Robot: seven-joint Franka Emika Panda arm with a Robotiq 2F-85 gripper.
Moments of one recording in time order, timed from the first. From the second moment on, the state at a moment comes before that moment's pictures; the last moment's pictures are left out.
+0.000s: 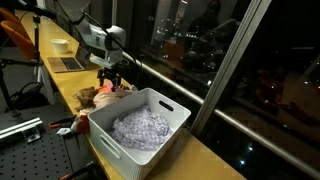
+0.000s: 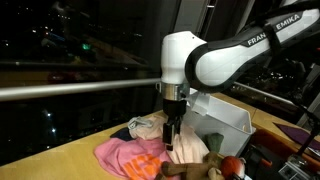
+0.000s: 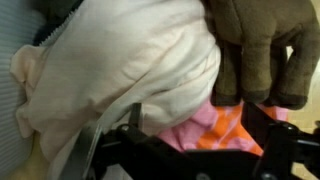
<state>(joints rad) 0.34 0.65 0.15 -1.73 -0.18 2.13 0.09</state>
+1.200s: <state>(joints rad) 0.31 0.83 0.11 -1.66 -0.15 2.12 0.09</state>
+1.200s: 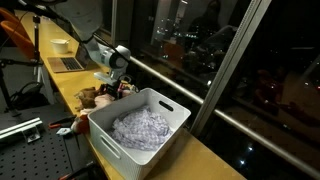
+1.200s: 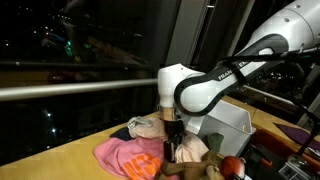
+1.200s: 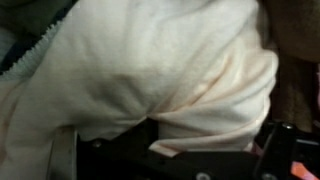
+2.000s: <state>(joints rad) 0.31 0.82 0.13 -1.60 -0.11 2.12 0.08</state>
